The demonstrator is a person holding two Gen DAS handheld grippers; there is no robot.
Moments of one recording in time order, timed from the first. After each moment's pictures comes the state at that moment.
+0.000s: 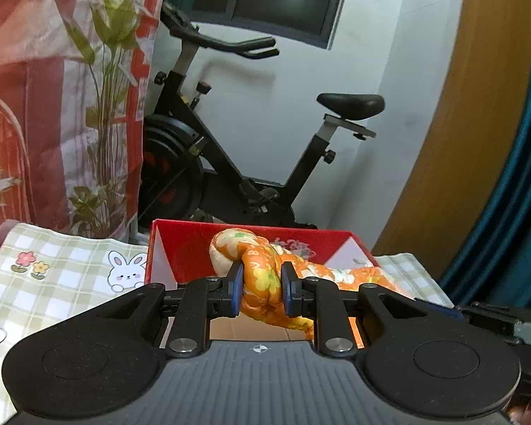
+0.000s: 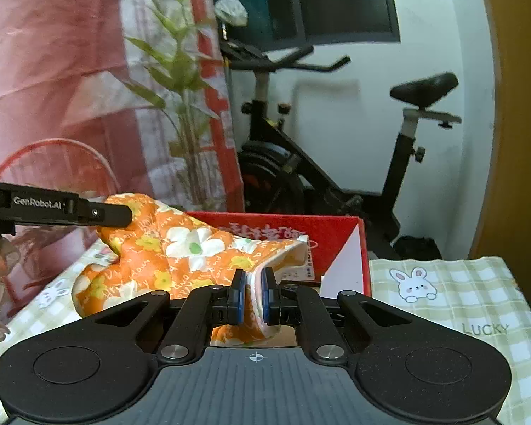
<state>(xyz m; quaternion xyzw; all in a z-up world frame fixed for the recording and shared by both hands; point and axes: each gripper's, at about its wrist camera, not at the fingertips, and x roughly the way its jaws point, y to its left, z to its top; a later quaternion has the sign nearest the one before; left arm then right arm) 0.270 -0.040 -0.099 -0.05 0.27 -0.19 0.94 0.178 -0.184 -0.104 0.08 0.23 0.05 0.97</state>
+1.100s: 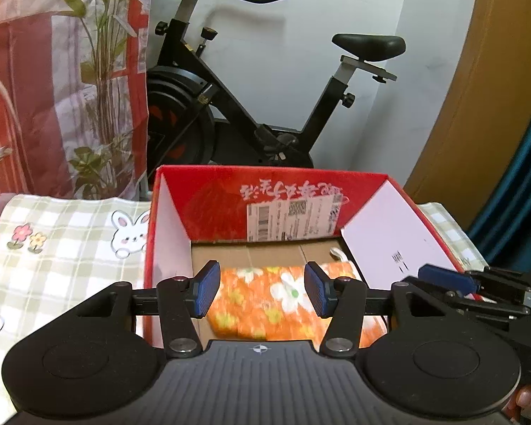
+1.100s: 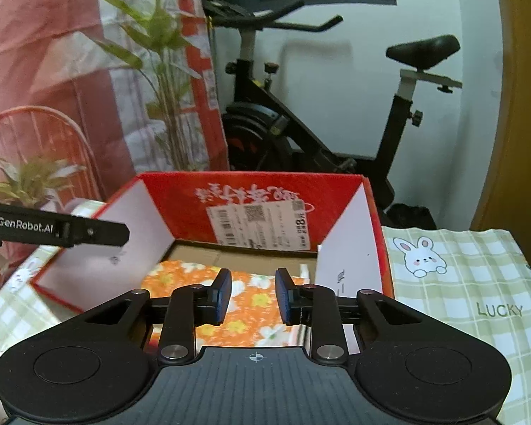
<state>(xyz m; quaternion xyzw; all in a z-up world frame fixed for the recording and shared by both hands) 0.292 -0.036 -0.133 0.00 0.35 -0.18 0.92 0.214 -0.172 -0.143 0.07 0.28 0.03 0.96</state>
